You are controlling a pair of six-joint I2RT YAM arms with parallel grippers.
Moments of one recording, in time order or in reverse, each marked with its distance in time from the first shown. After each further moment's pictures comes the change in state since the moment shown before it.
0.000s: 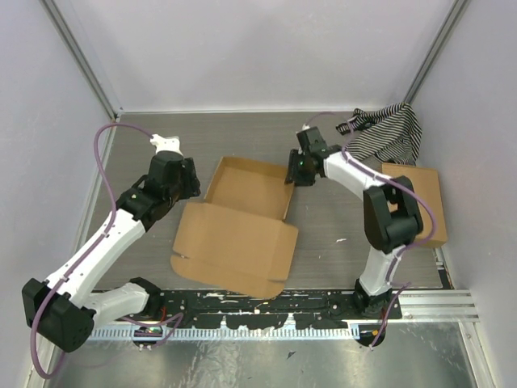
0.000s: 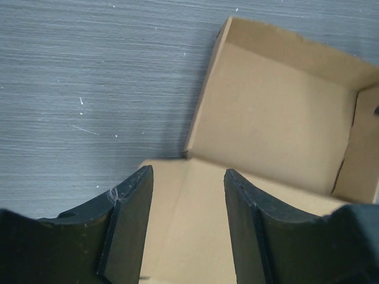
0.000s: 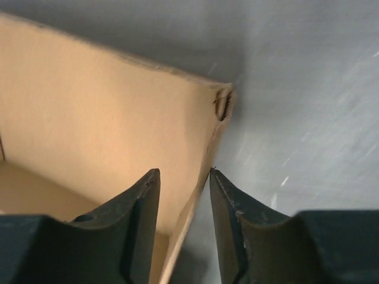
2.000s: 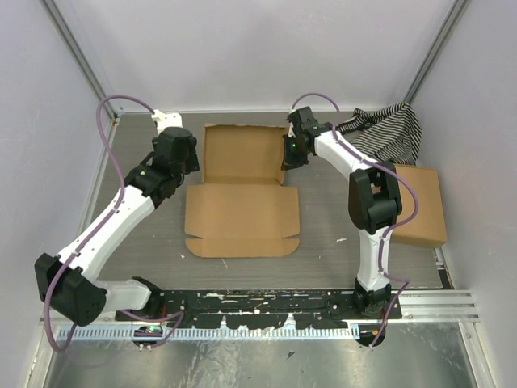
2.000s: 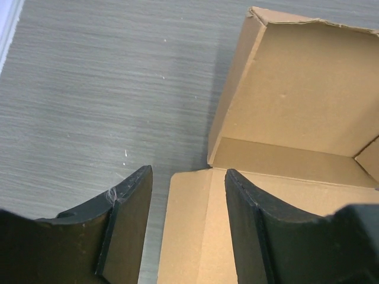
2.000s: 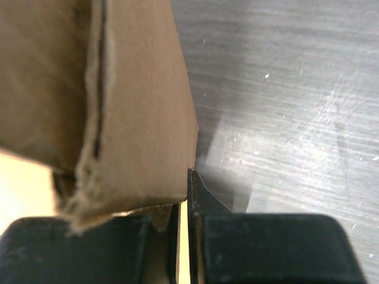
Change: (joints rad) left arm 0.000 0.197 0.220 0.038 -0.231 0.062; right arm 0.013 0.181 0.320 -0.163 -0.084 -0.143
